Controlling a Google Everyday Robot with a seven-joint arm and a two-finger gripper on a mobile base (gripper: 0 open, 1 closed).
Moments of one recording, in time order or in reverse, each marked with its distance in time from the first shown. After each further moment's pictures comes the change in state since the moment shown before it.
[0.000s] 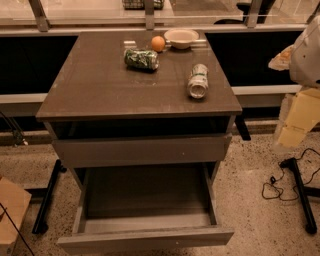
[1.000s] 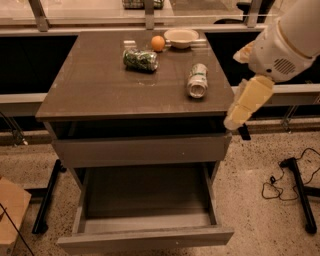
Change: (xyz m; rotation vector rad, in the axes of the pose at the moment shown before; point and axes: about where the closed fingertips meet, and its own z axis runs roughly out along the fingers) arm -0.059 -0.047 0.045 -0.003 -0.241 0.041
